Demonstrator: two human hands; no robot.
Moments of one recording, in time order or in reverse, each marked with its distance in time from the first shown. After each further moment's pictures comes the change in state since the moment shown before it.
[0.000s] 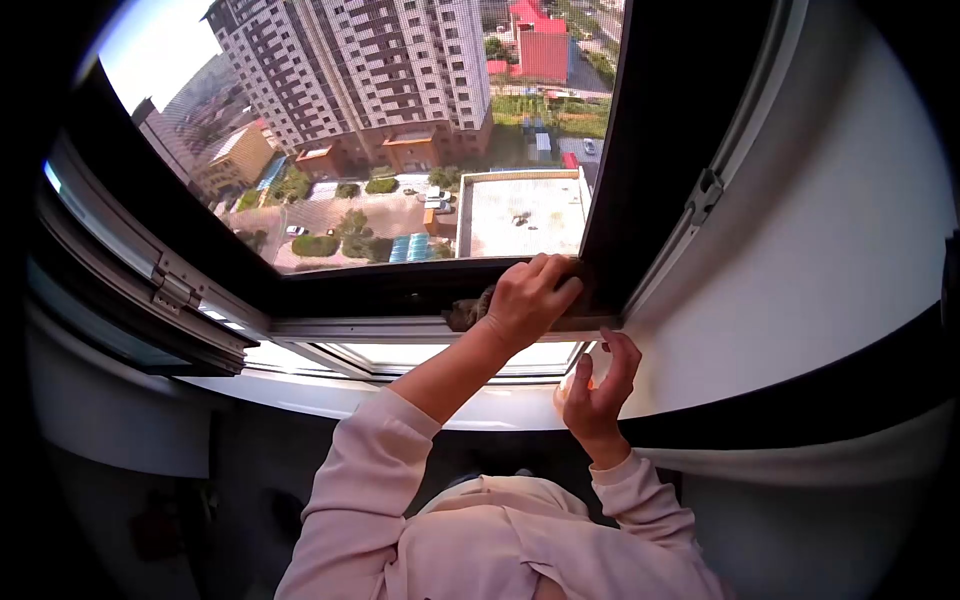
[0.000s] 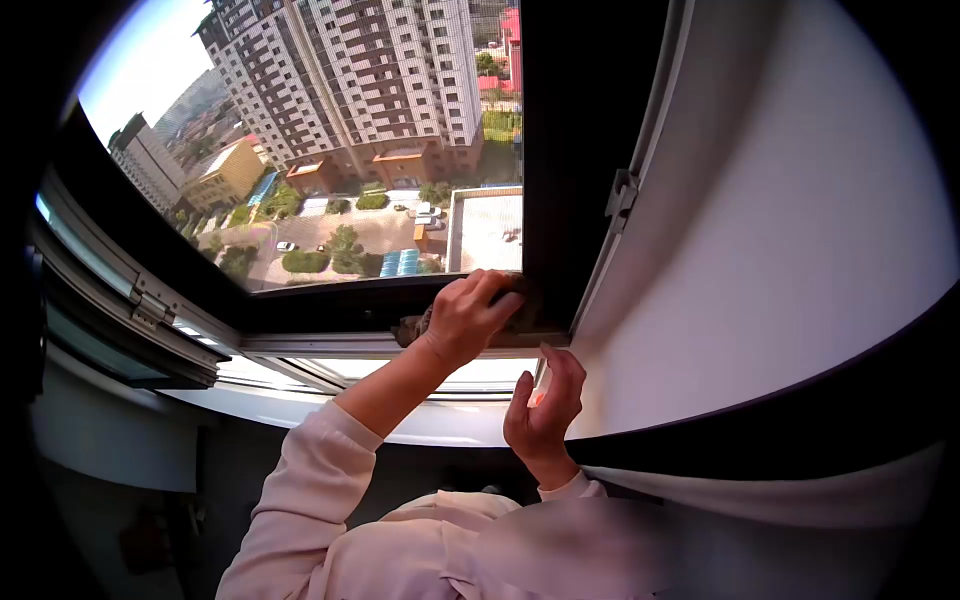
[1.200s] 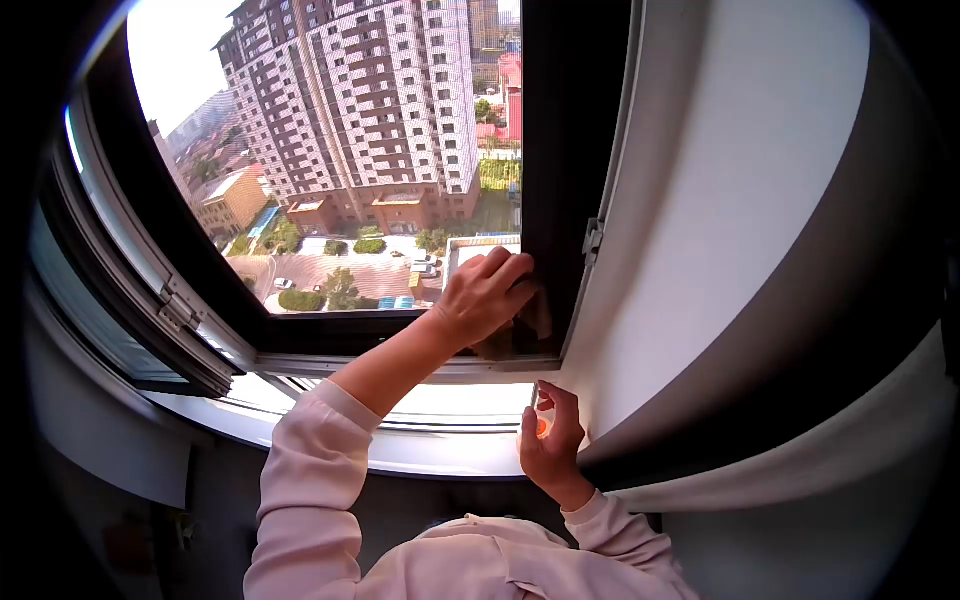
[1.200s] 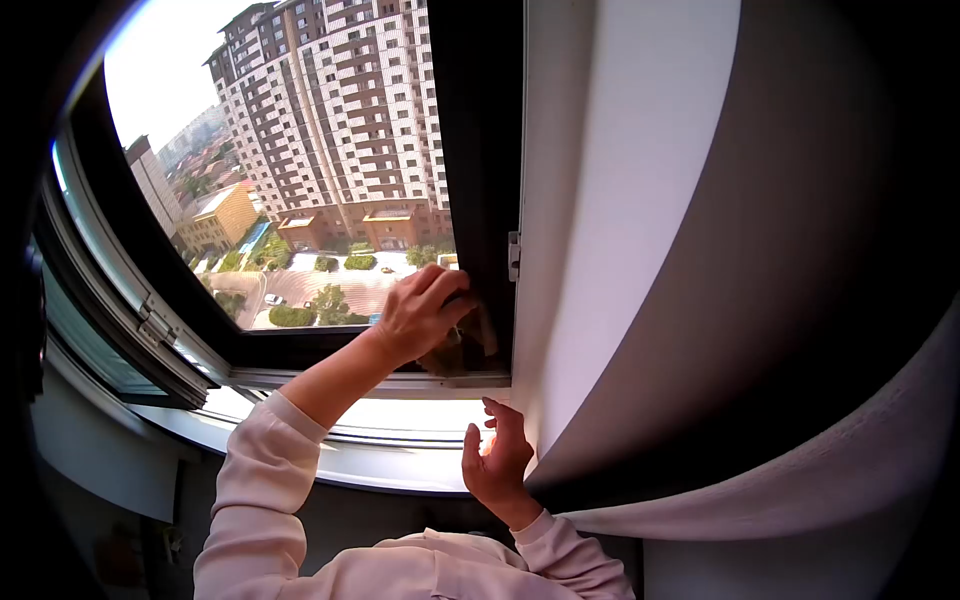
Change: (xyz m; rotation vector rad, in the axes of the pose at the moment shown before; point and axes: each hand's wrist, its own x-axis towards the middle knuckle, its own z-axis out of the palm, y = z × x) left_hand 0.072 -0.015 -0.035 0.169 0.114 0.271; right_hand -0.003 -0.011 -0.030 0.188 -0.091 0.049
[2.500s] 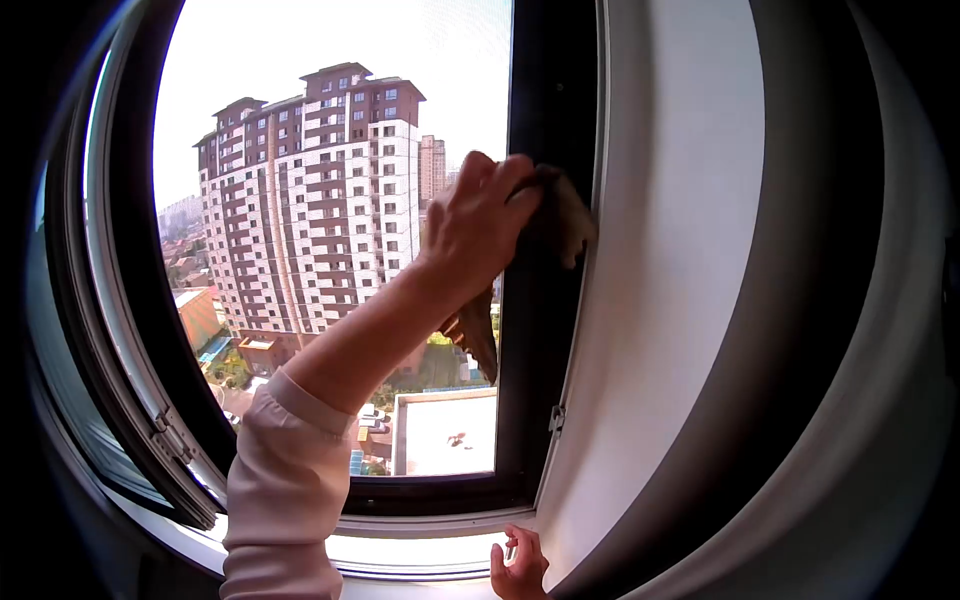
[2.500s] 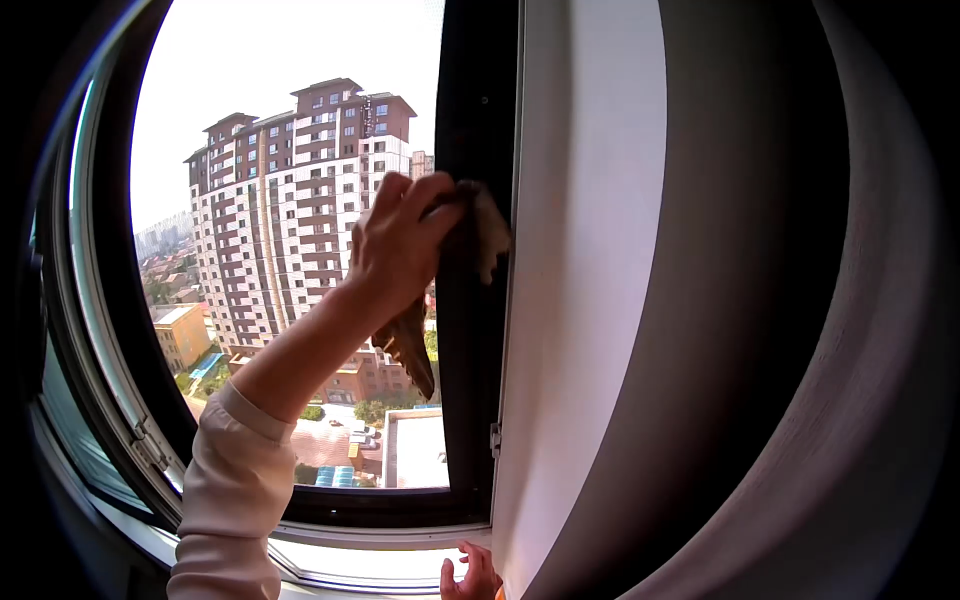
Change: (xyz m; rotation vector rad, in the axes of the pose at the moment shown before) left_hand 0.239 -0.110 -0.099 0.283 0.369 -0.042; right_hand -0.007 0.006 0.026 -0.112 0.008 0.144
